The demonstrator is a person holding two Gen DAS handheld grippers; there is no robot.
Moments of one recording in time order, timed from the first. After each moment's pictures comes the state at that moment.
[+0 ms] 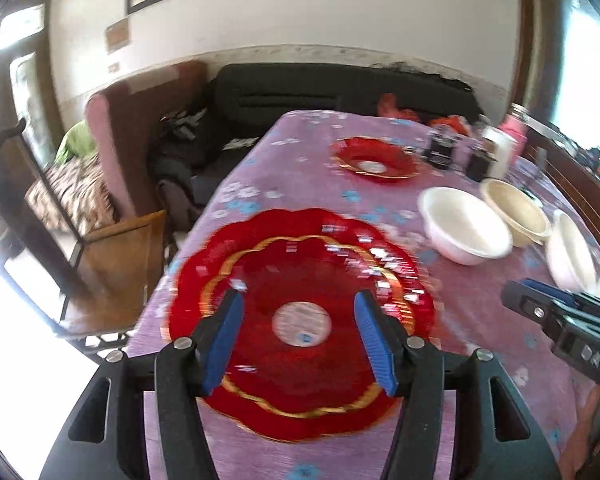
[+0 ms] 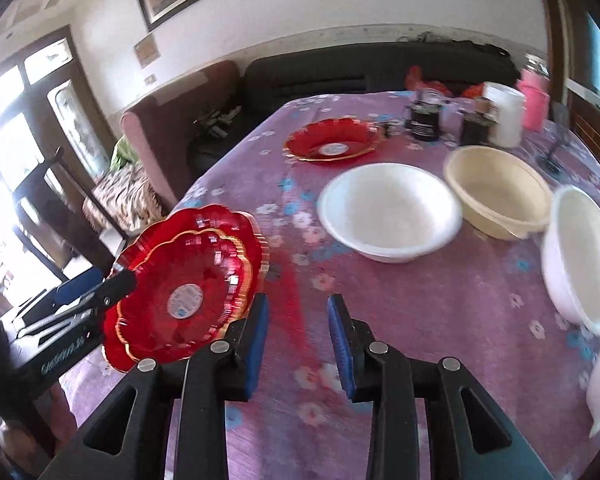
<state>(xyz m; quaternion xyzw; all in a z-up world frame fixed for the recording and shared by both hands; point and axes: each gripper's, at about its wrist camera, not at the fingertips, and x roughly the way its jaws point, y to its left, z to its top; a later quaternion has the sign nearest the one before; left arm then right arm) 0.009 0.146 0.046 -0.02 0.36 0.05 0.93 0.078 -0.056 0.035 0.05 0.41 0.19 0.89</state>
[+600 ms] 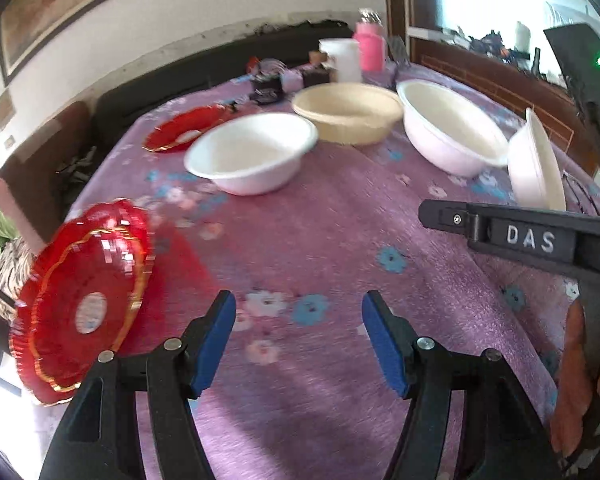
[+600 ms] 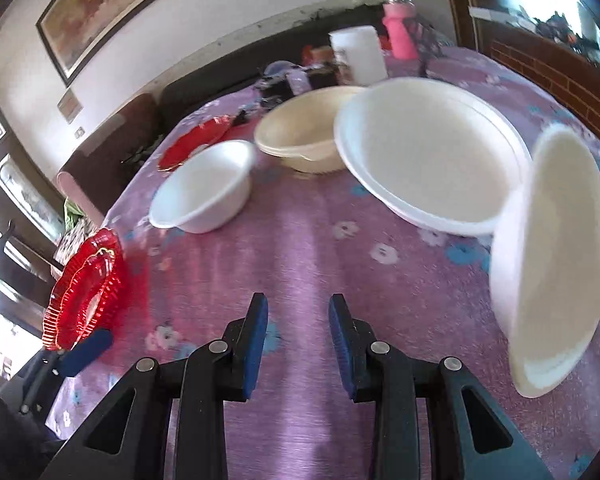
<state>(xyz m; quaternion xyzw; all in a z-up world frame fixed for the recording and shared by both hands) 0.007 -0.032 -0.006 0.11 0.40 -0.11 0.90 0.063 -0.193 -0.012 0.15 0.44 0.09 0.88</state>
